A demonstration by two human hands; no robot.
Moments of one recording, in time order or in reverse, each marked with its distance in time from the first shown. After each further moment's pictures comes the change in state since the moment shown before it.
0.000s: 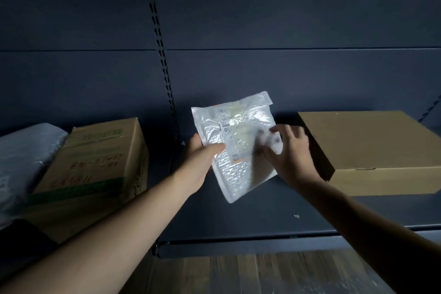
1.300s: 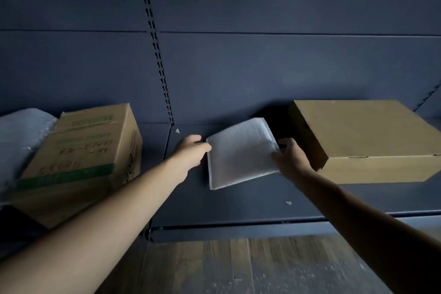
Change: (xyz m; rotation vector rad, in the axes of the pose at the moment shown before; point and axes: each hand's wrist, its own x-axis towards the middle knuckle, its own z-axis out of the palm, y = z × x) left_hand 0.009 -0.018 -0.012 0.416 0.058 -0.234; right_hand -0.007 0.039 0.012 0.130 -0.198 0.472
